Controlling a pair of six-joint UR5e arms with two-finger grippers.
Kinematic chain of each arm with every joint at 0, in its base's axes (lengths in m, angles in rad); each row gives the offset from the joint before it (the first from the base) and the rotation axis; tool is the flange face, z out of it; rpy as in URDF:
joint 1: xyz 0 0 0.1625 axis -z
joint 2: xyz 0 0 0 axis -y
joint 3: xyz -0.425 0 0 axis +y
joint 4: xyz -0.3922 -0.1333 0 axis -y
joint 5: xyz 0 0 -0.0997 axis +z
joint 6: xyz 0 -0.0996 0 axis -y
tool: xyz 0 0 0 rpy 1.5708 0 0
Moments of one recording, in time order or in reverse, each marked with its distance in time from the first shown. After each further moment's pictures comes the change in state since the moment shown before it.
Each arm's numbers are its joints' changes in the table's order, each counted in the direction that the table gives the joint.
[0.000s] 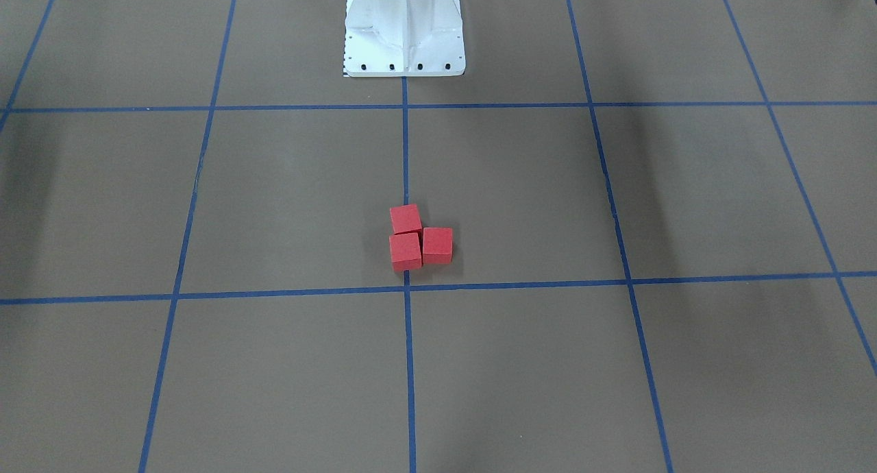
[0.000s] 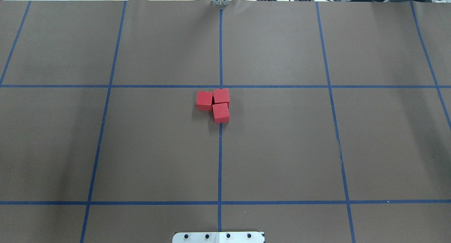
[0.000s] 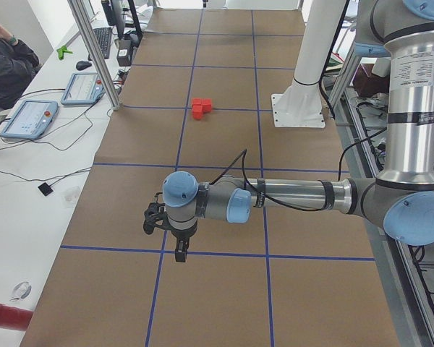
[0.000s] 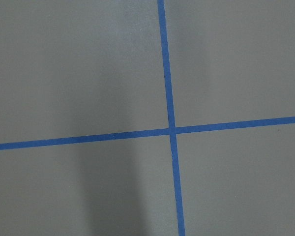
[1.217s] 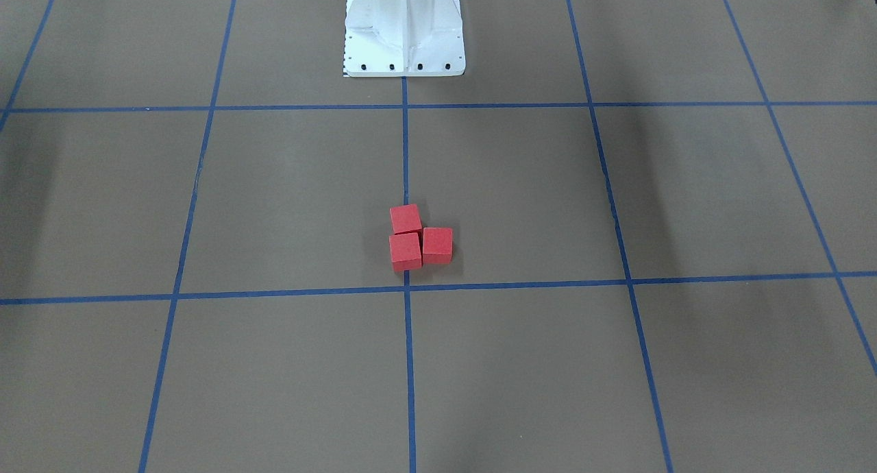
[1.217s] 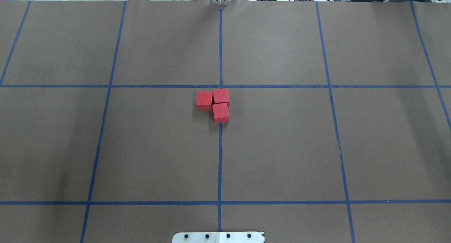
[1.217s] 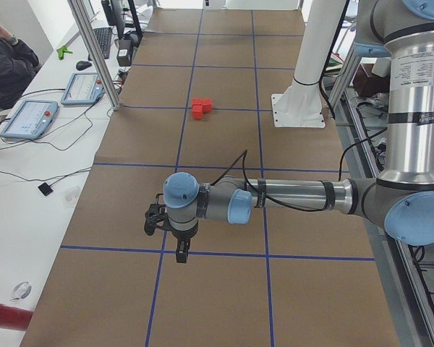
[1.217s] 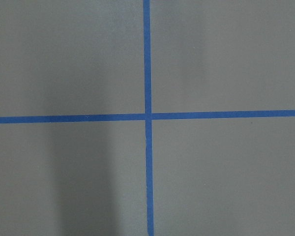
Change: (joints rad) left arm 0.000 0.004 -0.001 -0.001 0.000 0.000; right arm -0.015 0.004 -0.006 -0.095 0.058 -0.111
